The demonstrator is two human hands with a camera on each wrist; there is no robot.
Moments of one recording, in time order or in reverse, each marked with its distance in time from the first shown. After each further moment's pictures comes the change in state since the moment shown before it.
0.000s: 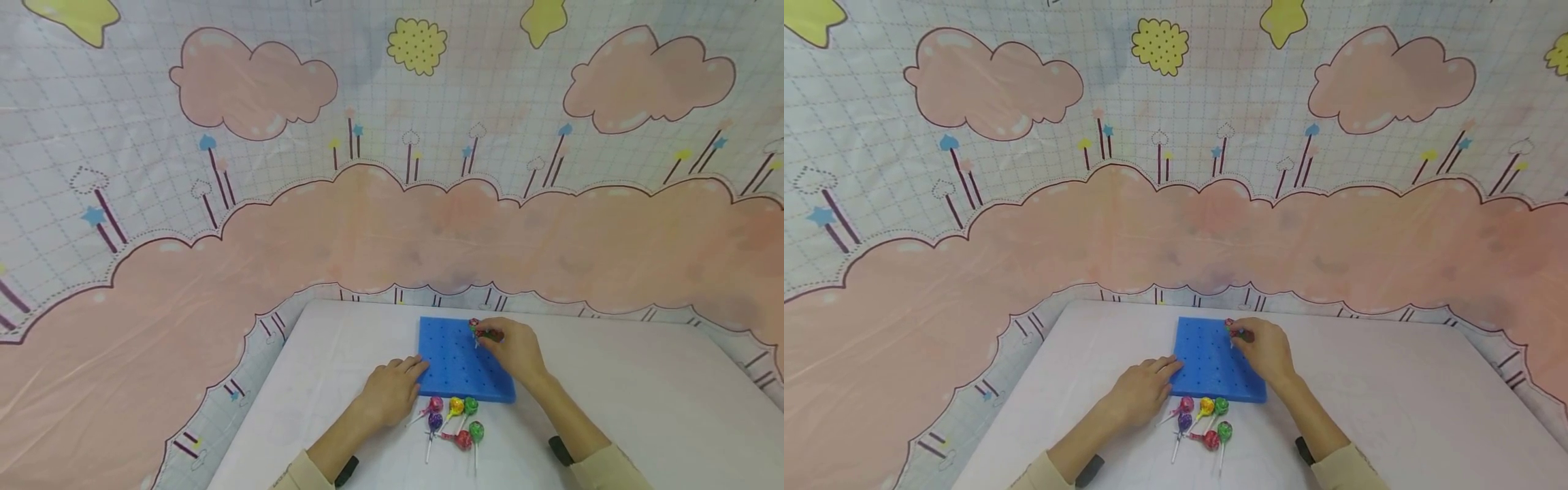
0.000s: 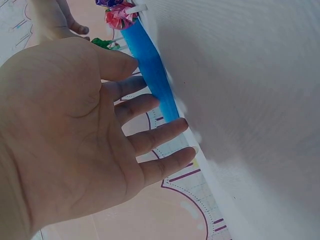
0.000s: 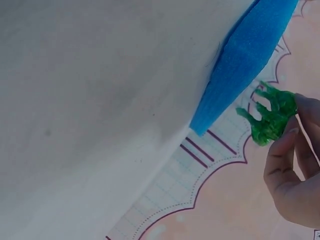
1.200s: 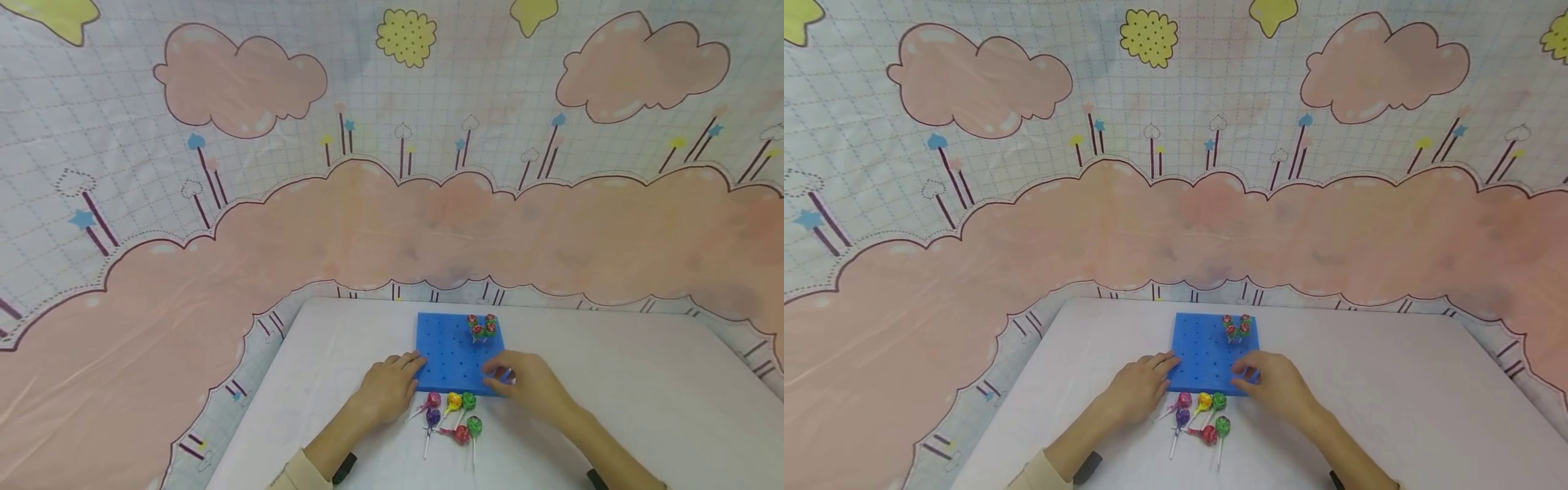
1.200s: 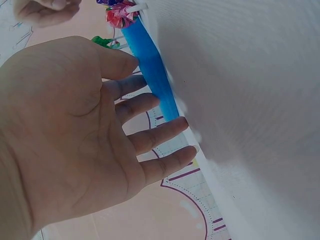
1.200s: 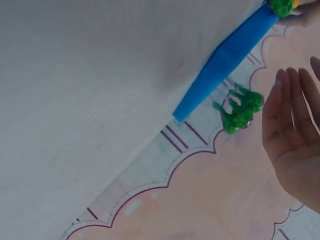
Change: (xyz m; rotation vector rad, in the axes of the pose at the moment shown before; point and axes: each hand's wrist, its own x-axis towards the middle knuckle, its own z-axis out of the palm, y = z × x) left_hand 0.002 -0.002 0.007 -0.018 -0.021 -0.010; right_hand -0.060 -0.012 -0.035 0.049 -0.290 -0.083
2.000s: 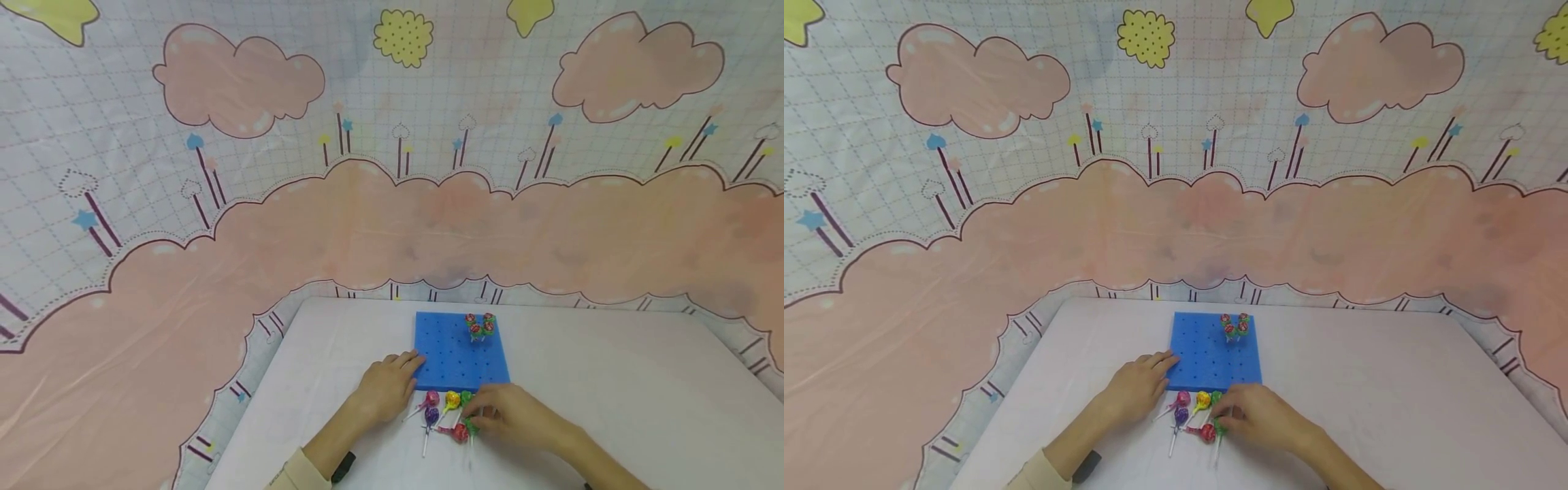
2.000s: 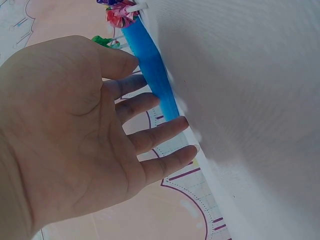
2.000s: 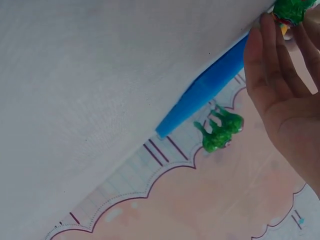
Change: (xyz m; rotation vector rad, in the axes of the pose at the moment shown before) left_hand -0.002 0.002 -0.003 -0.001 0.019 0.007; right_hand -0.018 -0.013 0.019 0.124 -0.364 -0.102
